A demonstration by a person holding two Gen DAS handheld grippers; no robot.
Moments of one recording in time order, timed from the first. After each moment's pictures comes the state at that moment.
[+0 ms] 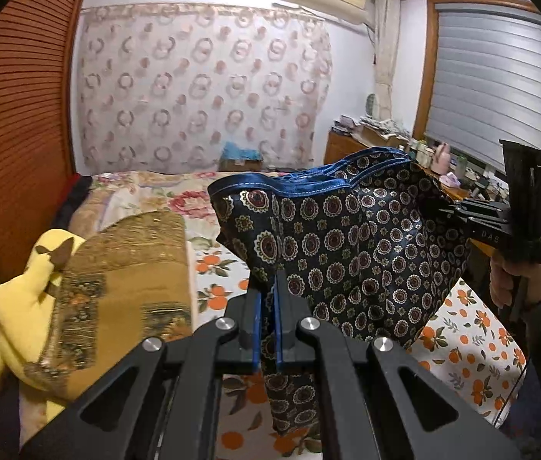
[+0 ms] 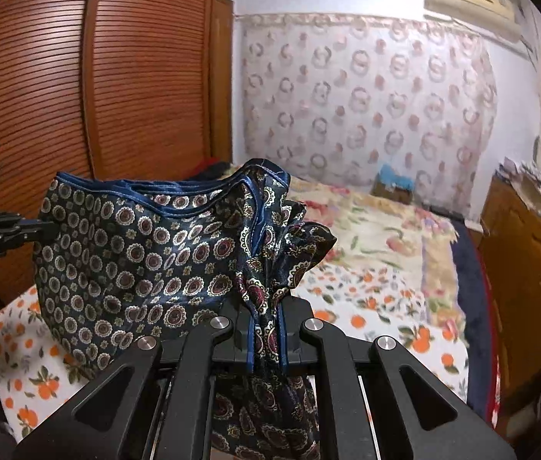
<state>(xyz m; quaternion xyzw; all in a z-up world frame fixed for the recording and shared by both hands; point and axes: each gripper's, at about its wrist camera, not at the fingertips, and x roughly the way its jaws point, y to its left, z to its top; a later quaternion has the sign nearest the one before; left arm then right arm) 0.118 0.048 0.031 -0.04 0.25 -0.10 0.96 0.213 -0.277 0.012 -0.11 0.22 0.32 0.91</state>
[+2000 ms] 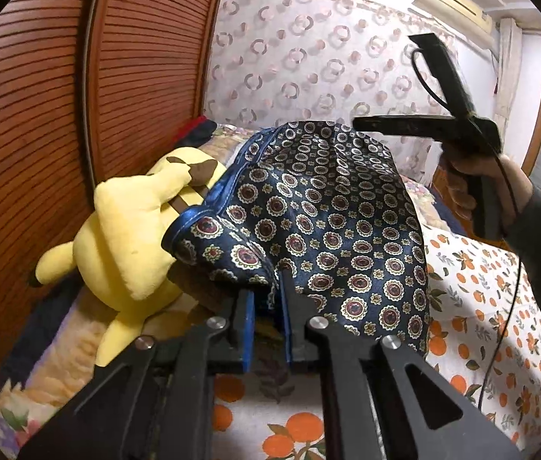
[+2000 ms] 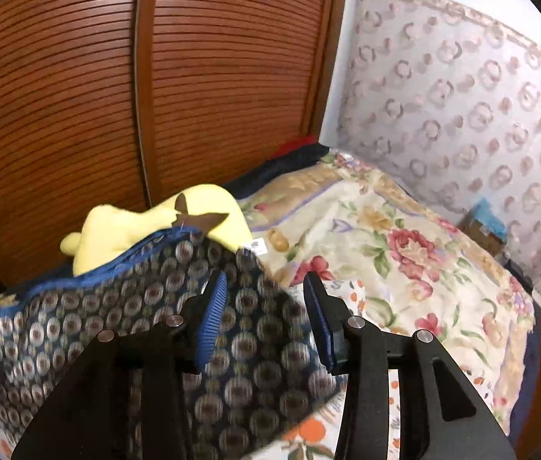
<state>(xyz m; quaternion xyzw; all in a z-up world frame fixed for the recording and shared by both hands) 0.082 0.177 -0.068 -0.13 0.28 0.10 0.94 0.338 0.066 -0.019 -0.23 0.25 0.44 0.83</state>
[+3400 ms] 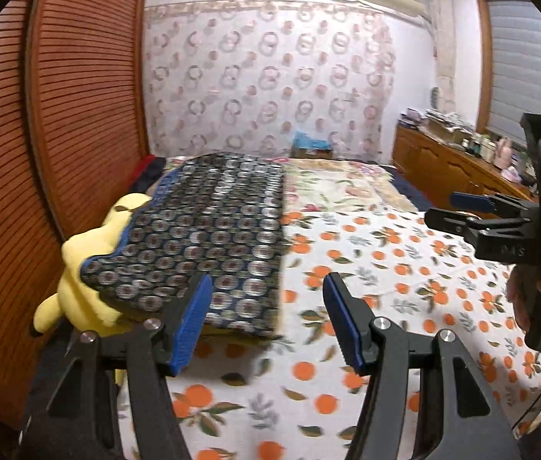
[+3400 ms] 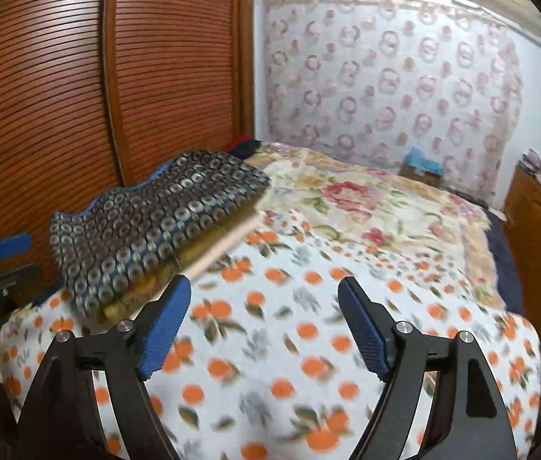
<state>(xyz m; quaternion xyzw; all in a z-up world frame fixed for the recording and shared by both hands) 0.057 0.059 -0.020 -0.02 0.27 0.03 0.96 0.178 -0.151 -0.028 -0.11 0.27 0.33 0.90</state>
